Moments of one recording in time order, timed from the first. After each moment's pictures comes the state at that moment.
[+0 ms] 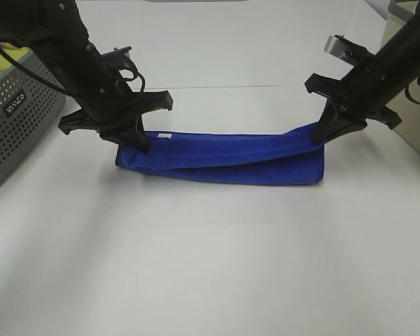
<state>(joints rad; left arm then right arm) -0.34 2.11 -1.56 -0.37 0.81 -0.13 0.04 2.06 -1.48 0.56 0.98 -0.28</state>
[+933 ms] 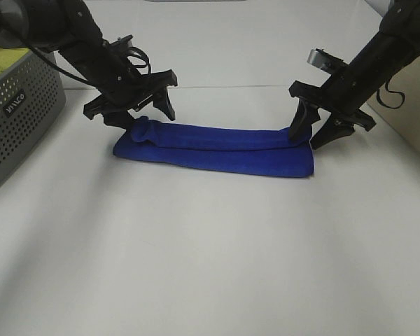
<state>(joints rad) -0.28 2.37 -1.89 -0.44 0.75 -0.13 0.04 2.33 -1.77 0.54 1.06 -0.21</state>
